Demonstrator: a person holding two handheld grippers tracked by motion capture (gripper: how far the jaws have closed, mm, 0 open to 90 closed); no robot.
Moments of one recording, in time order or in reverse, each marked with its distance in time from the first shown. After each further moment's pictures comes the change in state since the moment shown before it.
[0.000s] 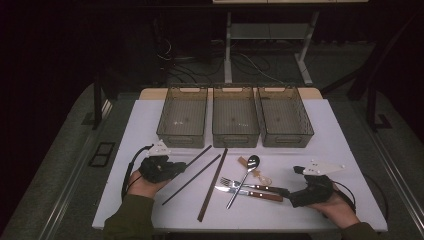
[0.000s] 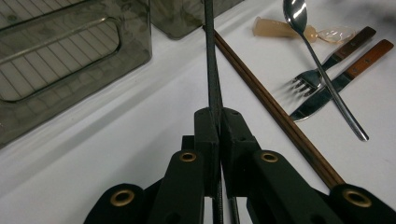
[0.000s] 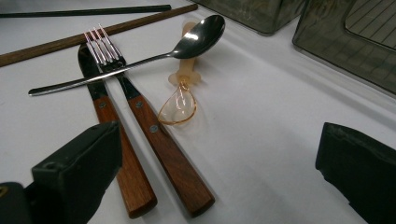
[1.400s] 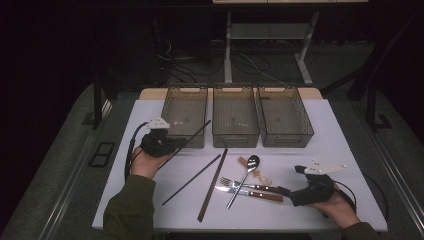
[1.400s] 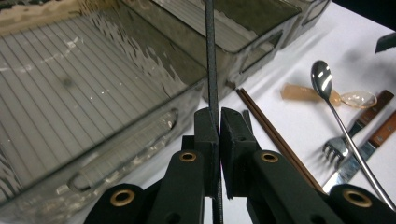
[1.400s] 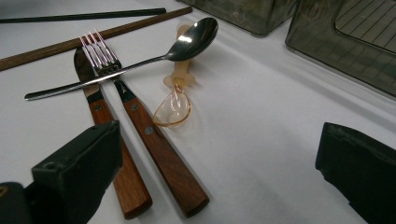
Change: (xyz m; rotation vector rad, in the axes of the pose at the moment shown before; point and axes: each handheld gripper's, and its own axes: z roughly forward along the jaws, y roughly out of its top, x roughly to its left) left arm 0.040 0.050 0.005 -0.089 0.020 -0.051; right arm -0.003 0.000 -0.002 -0.006 -0.009 0.014
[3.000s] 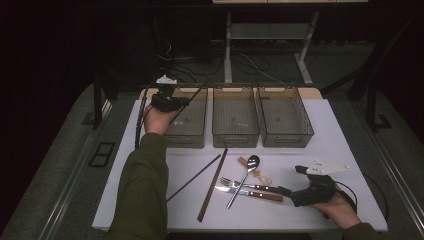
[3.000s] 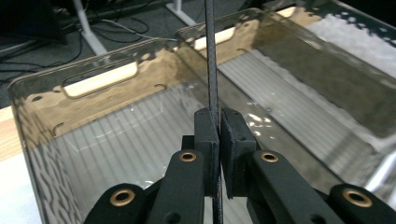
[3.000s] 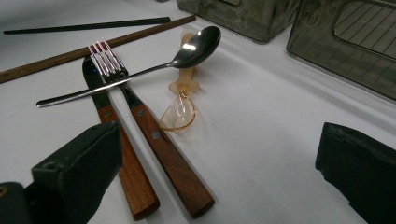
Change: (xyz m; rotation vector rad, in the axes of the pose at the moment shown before) left arm 0.078 0.085 0.052 -0.042 0.164 -0.060; right arm 0.001 0.000 -0.004 -0.027 0.015 0.016
